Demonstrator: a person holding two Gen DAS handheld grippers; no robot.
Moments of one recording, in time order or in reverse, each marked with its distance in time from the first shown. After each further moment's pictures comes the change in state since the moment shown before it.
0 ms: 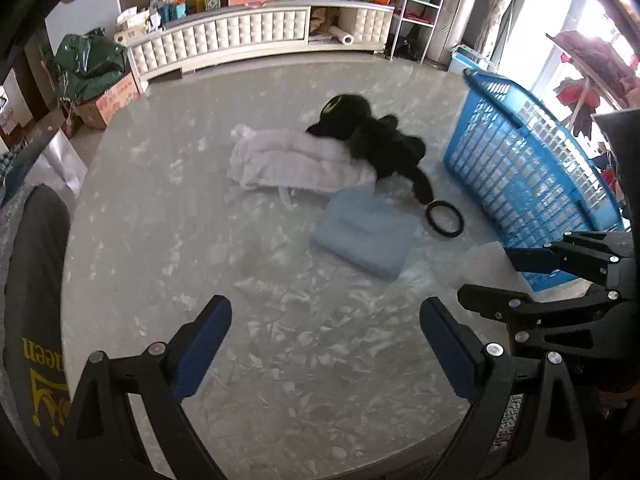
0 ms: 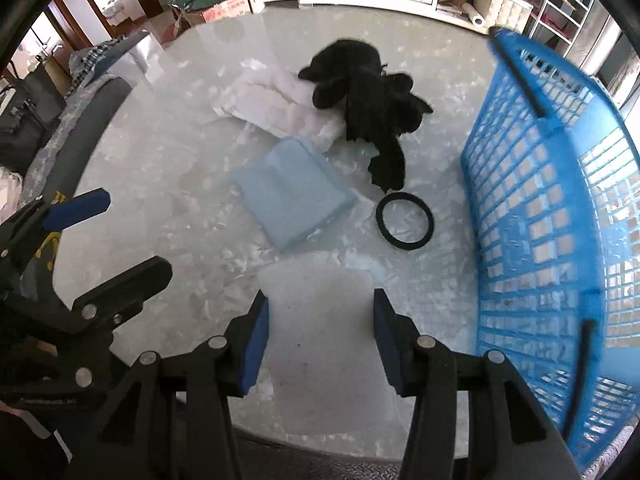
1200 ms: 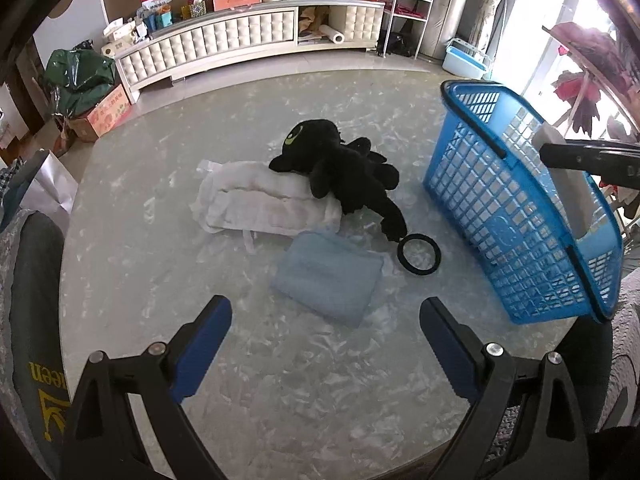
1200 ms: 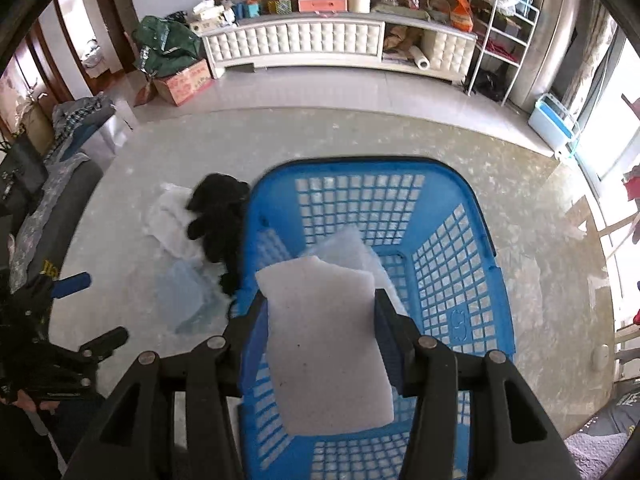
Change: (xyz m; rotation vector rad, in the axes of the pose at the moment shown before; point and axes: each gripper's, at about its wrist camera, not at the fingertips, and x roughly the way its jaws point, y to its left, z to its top) left arm 0.004 -0.043 0.047 0.040 0.008 0.014; right arm -0.055 -0.122 0.044 0.077 -0.178 -0.076
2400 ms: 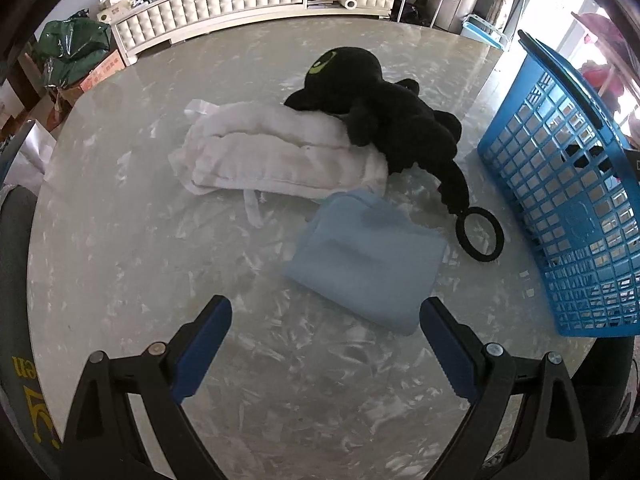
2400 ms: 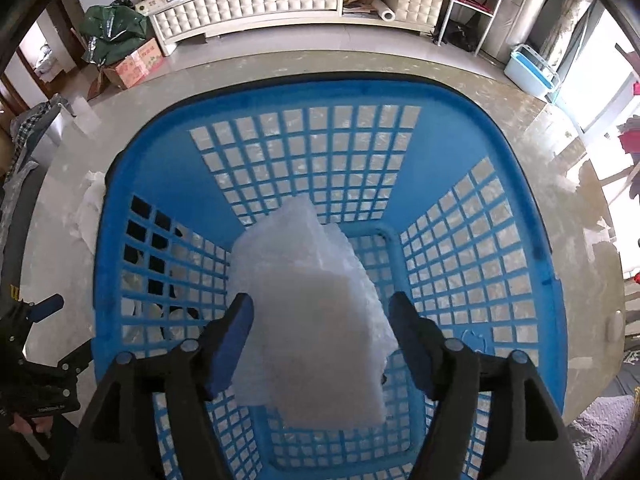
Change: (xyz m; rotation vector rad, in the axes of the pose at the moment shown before) left arm 0.084 0.032 -0.008 -0.036 0.122 0.000; right arm 0.056 -0.021 0.007 0.115 0.134 -0.087
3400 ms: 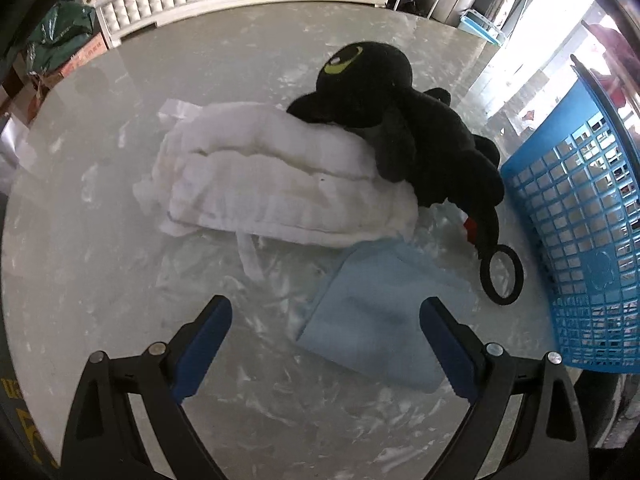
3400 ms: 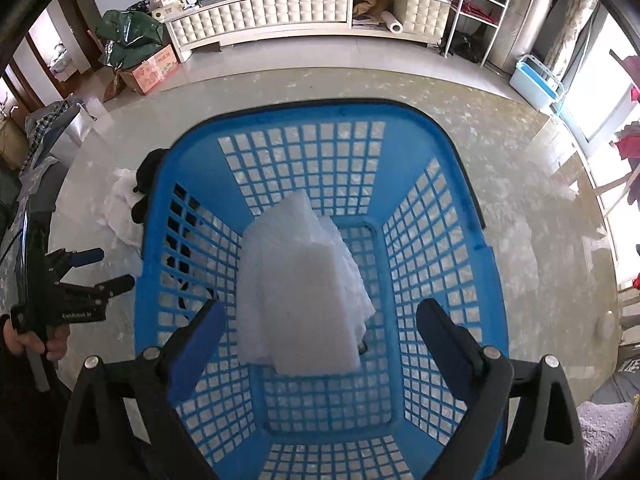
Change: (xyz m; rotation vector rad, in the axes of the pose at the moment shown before) left arm 0.039 0.036 0.053 -0.014 0.052 -0.072; right arm -0.045 -0.025 -0.025 -0.030 -0.041 0.043
